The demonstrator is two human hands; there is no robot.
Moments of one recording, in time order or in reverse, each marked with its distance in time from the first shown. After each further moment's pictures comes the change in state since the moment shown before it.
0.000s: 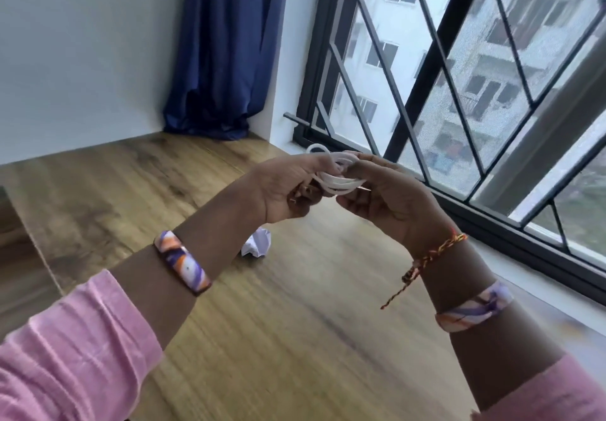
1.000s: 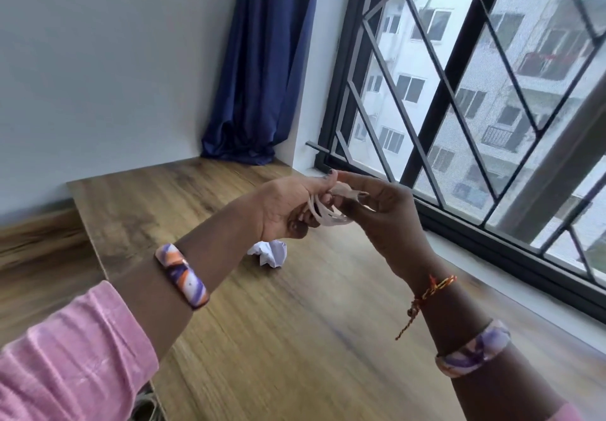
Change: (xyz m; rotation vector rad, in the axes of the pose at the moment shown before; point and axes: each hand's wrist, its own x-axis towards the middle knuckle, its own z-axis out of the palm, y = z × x) left_hand -0.036 -0.003 0.002 0.119 0.023 0.023; right_hand -0.034 0.014 0.008 -0.349 -0.100 -0.595
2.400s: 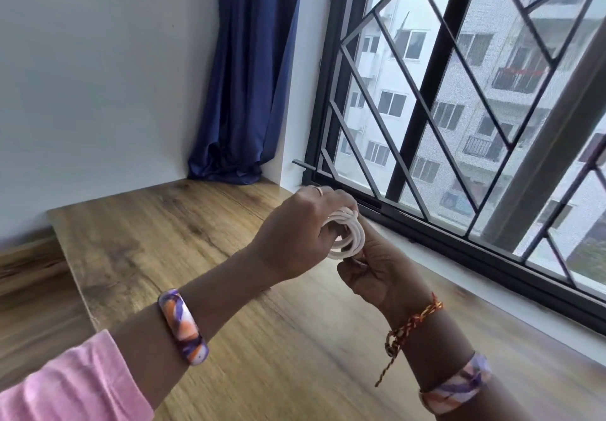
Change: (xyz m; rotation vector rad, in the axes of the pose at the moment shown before) left_hand -0.002 -0.013 0.023 0.960 0.335 1.089; right_hand -0.008 -0.004 0.008 0.771 0.275 0.757
